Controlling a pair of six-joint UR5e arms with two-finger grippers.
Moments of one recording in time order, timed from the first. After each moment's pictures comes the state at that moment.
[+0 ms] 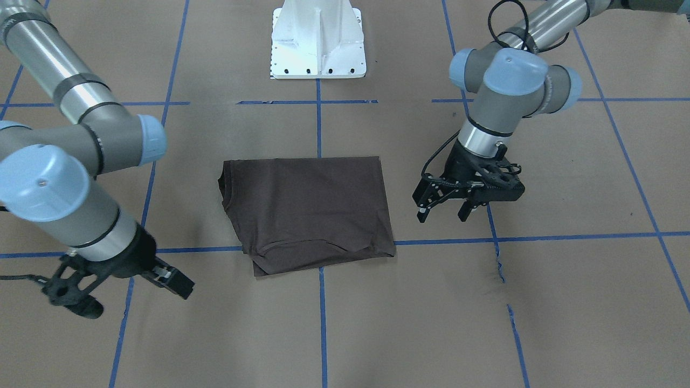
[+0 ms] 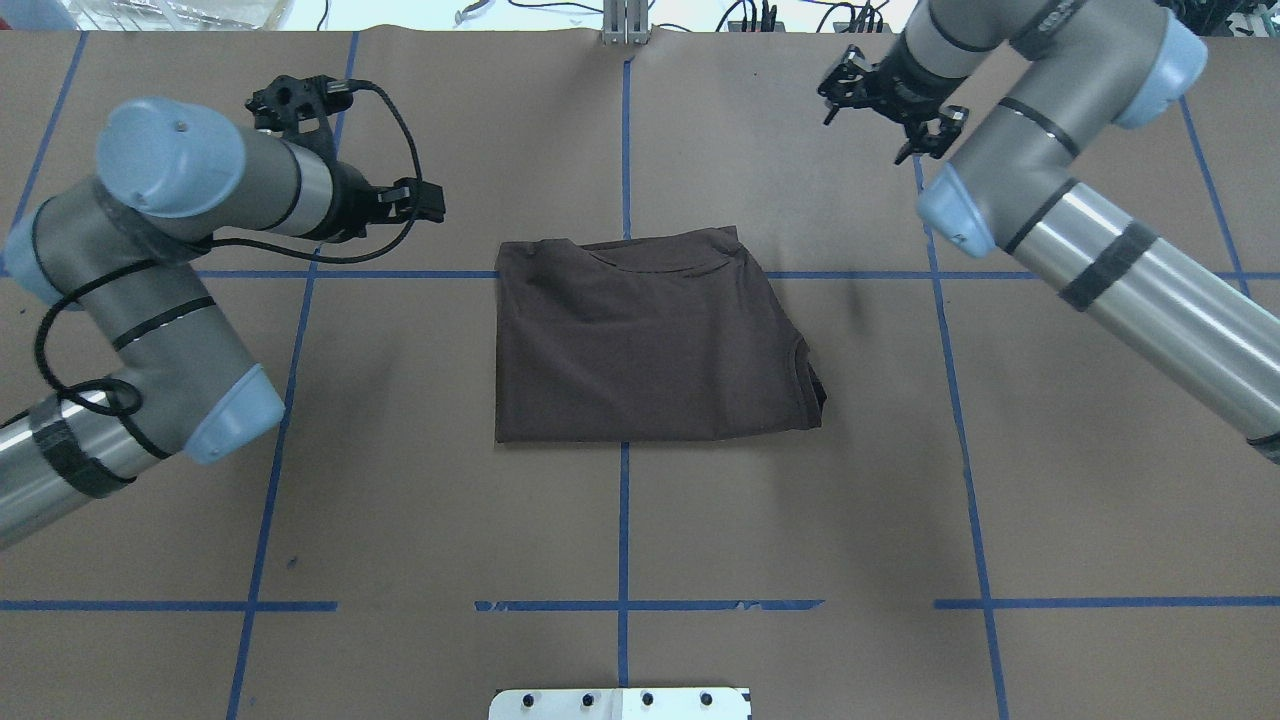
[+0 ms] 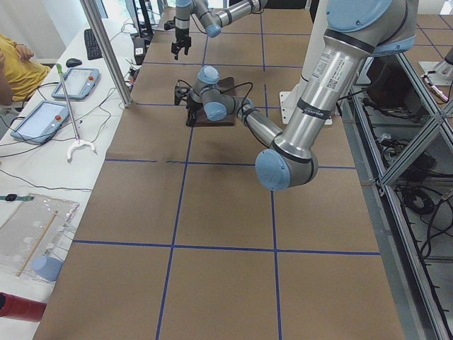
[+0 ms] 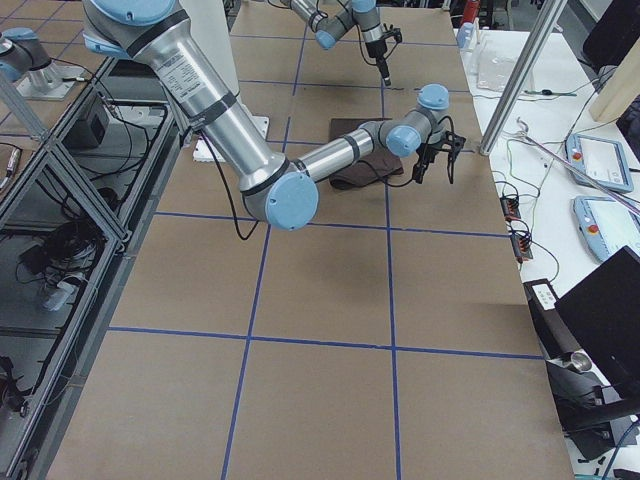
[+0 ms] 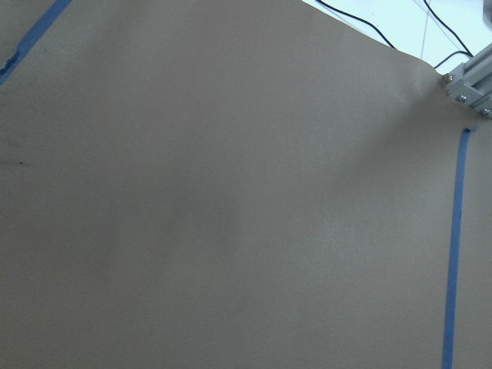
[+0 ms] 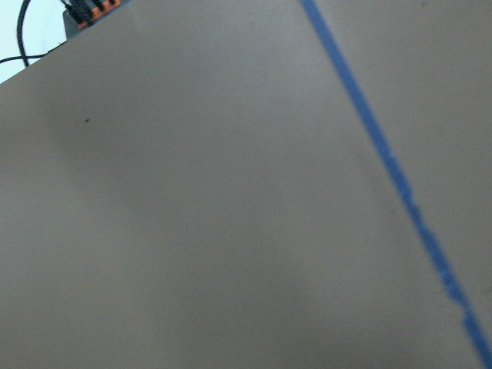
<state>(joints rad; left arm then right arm) -0.80 -1.99 -1.67 -2.09 -1.86 -1.15 1.03 -0.93 1.32 -1.25 2.17 1.27</state>
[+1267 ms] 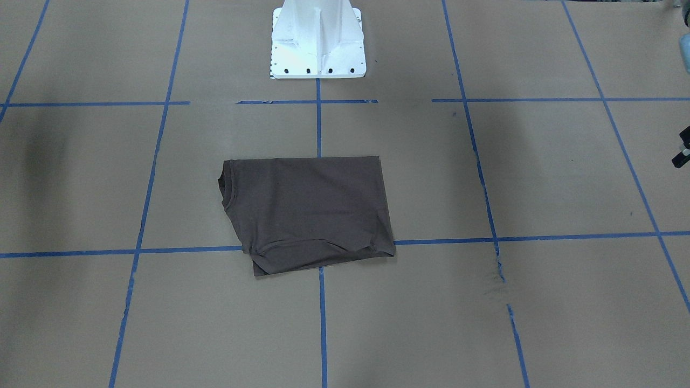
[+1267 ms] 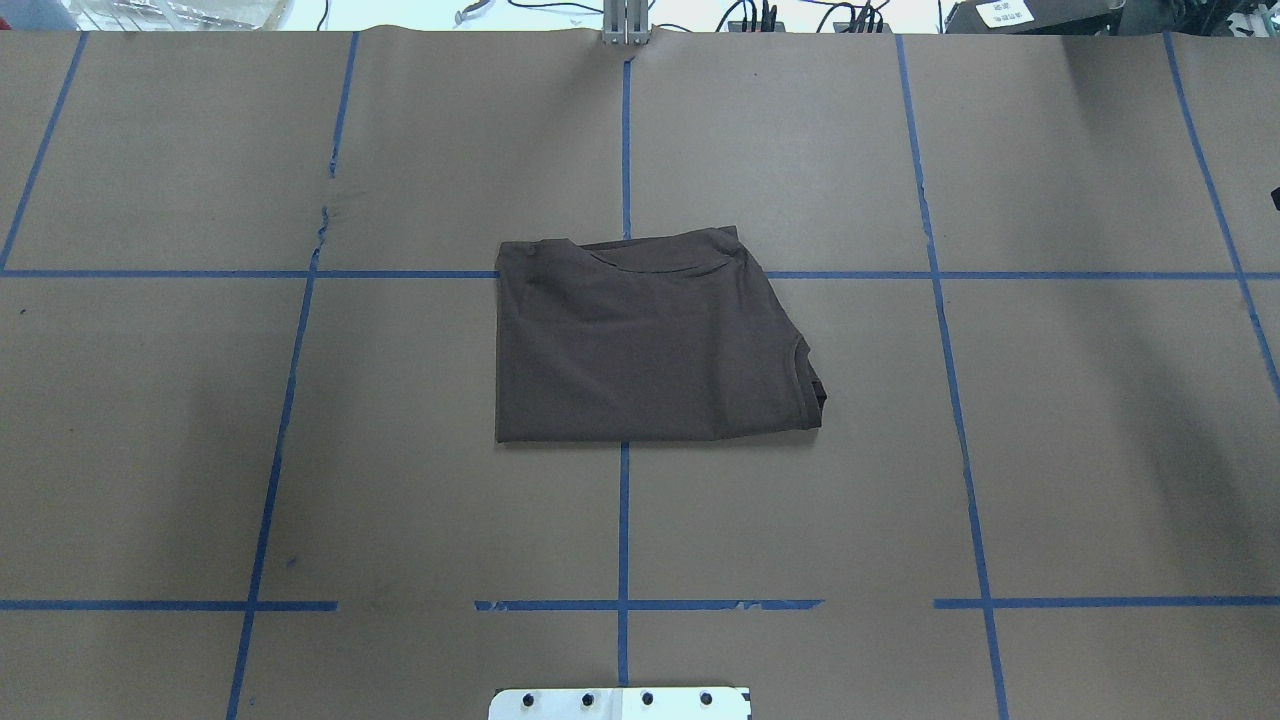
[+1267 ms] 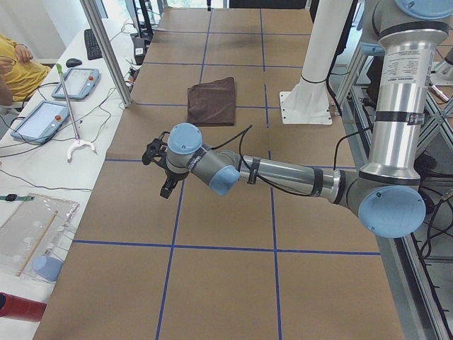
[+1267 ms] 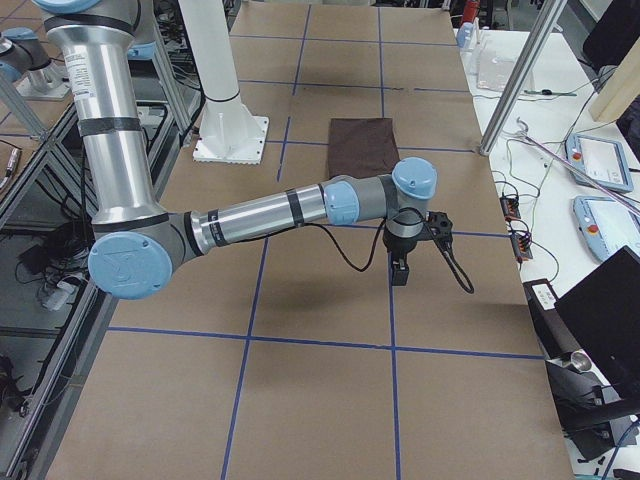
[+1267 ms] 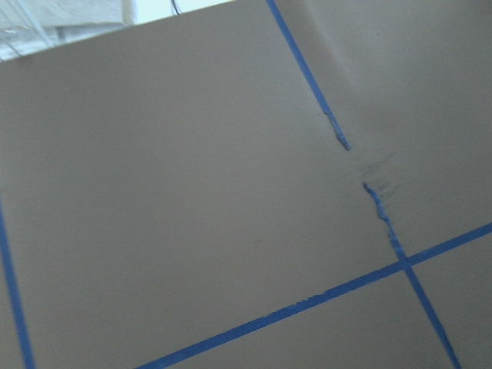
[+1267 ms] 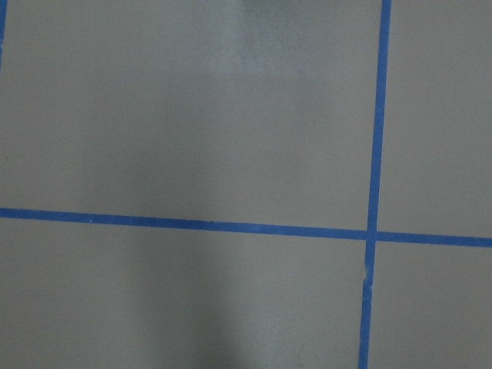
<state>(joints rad) -1.47 -1.61 -1.65 -2.04 -2.45 -0.19 1.42 -1.44 1.72 -1.67 2.30 0.18</state>
